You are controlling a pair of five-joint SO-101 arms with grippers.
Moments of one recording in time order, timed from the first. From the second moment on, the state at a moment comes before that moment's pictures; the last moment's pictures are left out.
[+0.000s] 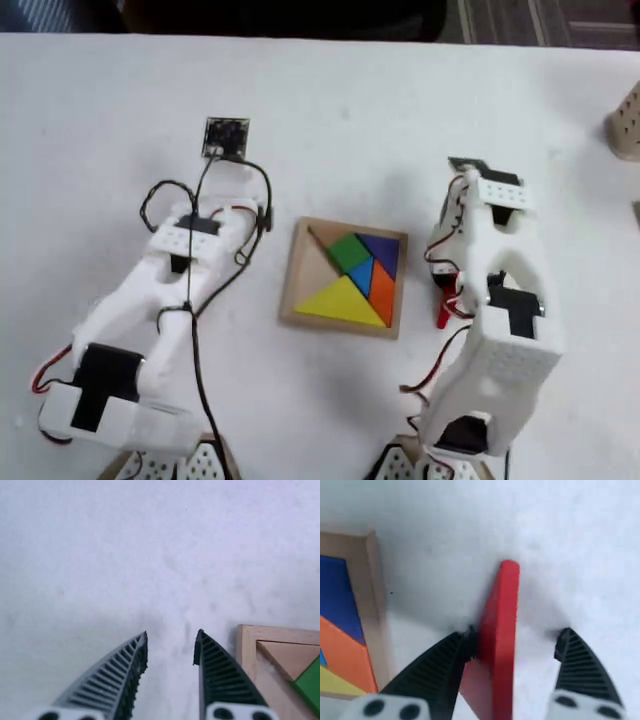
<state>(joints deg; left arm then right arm) 6.1 -1.4 41.4 24.5 8.9 8.7 24.2 9.3 75.8 13.8</state>
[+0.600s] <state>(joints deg) 6.1 -1.4 41.4 24.5 8.9 9.1 20.8 9.2 78.6 13.2</state>
